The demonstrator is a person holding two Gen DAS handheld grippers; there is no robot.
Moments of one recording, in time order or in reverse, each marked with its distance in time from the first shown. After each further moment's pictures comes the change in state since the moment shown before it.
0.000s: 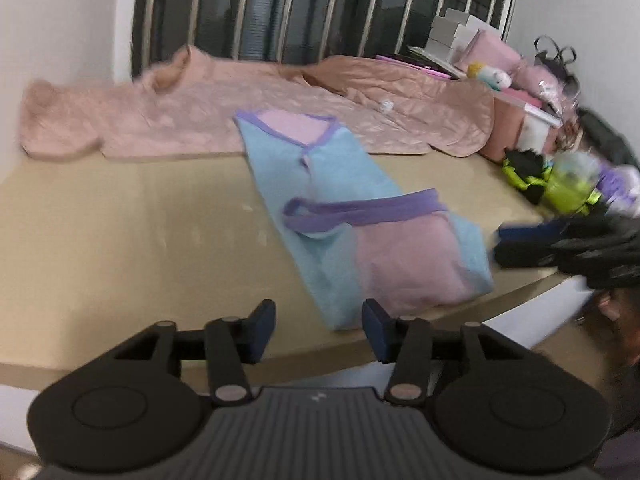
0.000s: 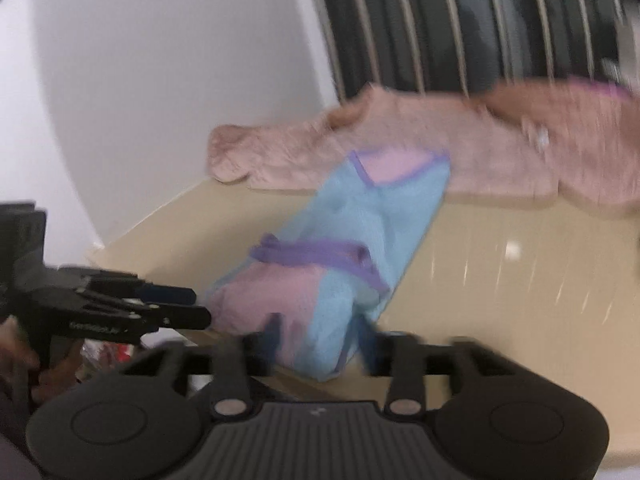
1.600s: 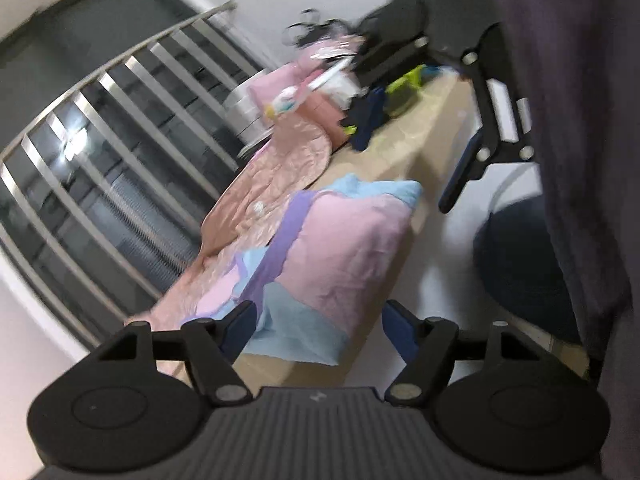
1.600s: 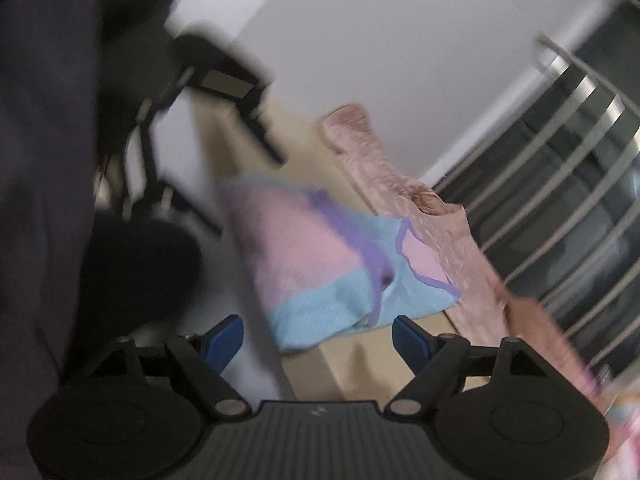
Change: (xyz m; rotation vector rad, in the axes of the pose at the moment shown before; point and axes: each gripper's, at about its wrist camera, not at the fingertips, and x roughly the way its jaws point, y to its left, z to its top) left arm 0.015 -0.088 -0.109 1.053 -0.395 0.057; right arm -0.007 0.028 -0.086 -1.004 -0.018 -0.139
